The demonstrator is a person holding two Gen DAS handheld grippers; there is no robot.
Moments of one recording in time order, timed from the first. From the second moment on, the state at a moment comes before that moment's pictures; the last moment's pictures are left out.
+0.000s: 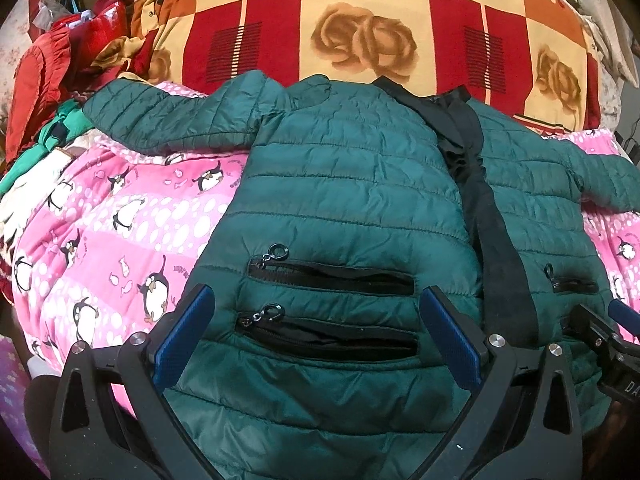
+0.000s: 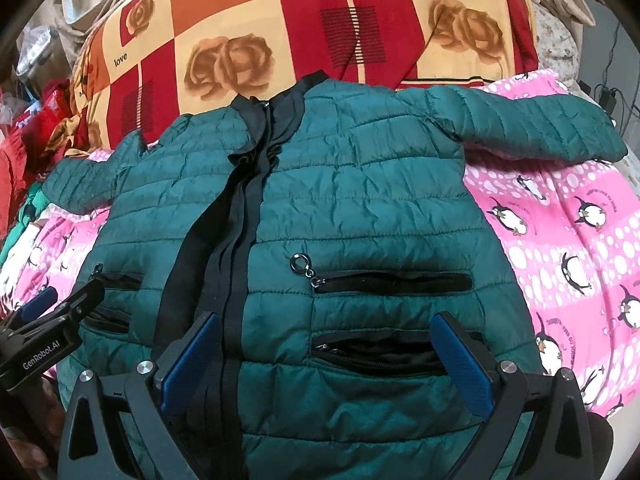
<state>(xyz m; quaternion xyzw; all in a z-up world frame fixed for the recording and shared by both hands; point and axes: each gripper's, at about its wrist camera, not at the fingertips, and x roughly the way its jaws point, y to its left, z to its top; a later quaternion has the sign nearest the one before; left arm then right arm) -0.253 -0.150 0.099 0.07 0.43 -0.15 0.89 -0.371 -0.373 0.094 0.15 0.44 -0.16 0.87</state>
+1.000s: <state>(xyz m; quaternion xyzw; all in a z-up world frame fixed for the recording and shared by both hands) -0.253 -0.151 0.095 0.08 0.43 -0.14 0.89 -0.365 -0.366 0.088 0.13 0.45 -0.15 0.87</state>
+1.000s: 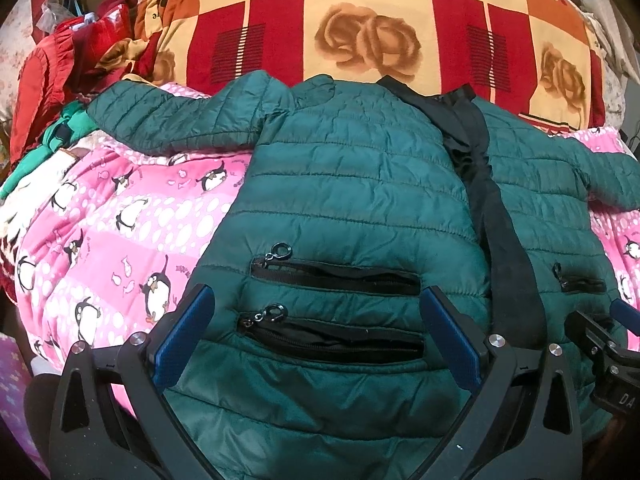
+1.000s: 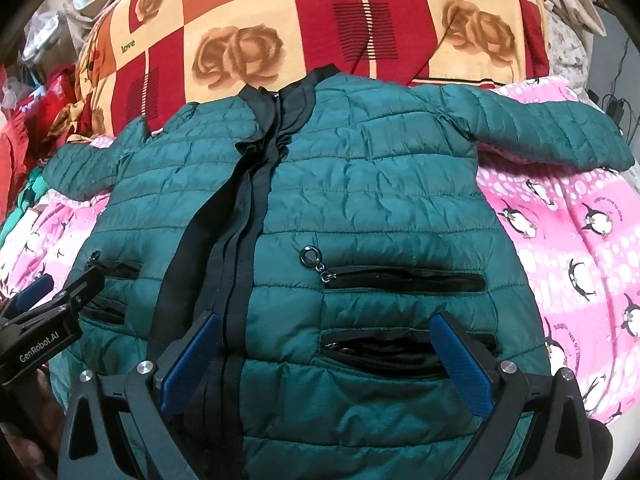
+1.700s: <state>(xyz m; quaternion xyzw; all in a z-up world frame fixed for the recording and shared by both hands) -0.253 -0.152 0.092 0.08 0.43 -0.15 0.89 -0.359 -0.366 0.087 0.14 0.45 -0.16 0.87</state>
